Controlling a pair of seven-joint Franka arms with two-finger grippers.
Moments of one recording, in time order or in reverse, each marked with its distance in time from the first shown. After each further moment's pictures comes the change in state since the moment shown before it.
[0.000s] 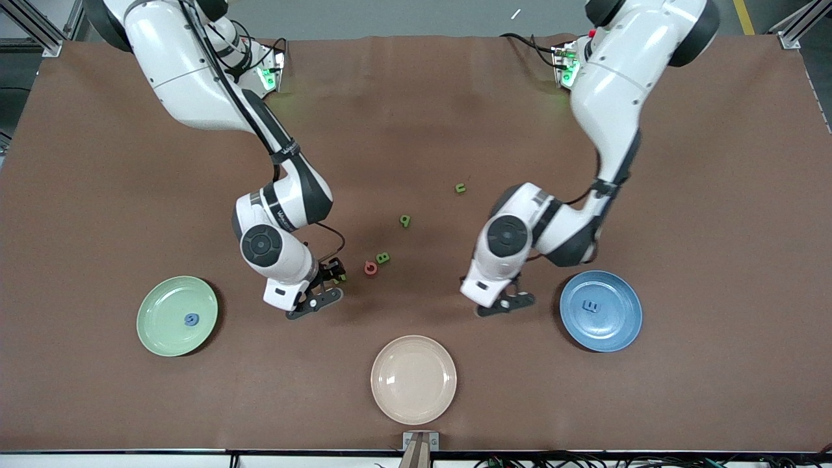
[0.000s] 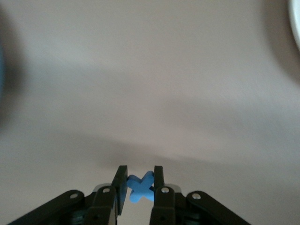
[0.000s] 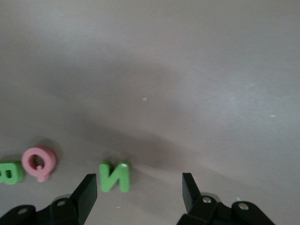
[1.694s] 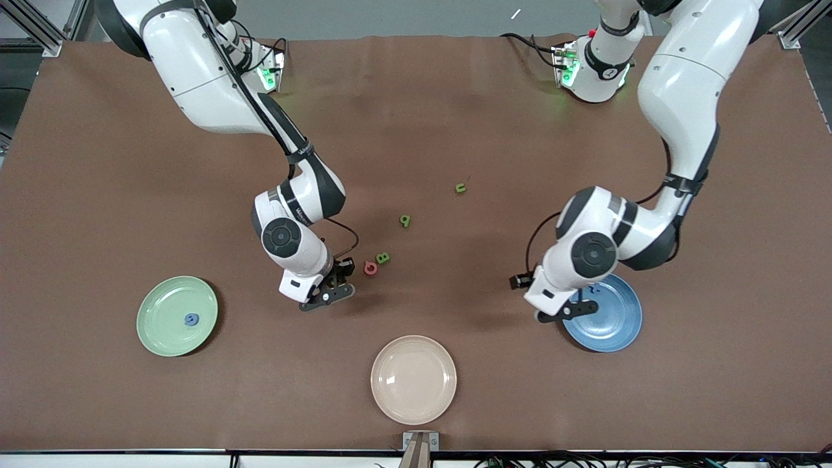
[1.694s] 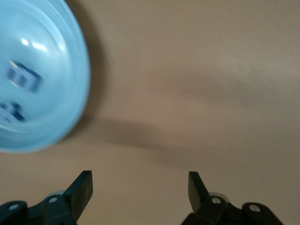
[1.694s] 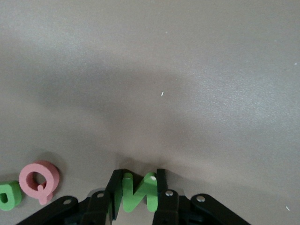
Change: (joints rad) left arm 0.206 -0.065 -0.169 -0.134 0.001 -0.063 0.065; right arm 0.025 0.029 0.001 -0.054 0.000 0.117 0.115
